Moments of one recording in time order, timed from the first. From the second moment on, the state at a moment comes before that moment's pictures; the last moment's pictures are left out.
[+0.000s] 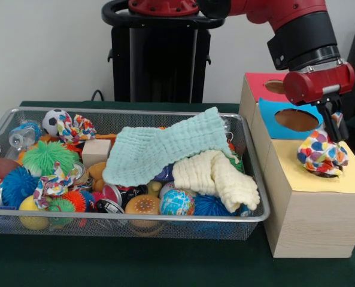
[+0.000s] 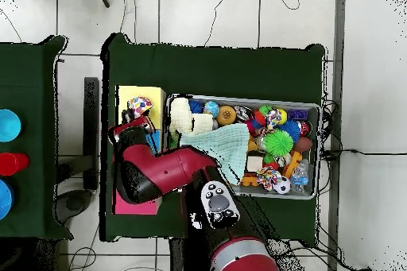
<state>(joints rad) -0.21 -0.69 0.31 1.86 -0.38 -0.27 1.66</state>
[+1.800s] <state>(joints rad) -0.20 -0.62 0.31 1.83 -0.40 -0.29 1.66</state>
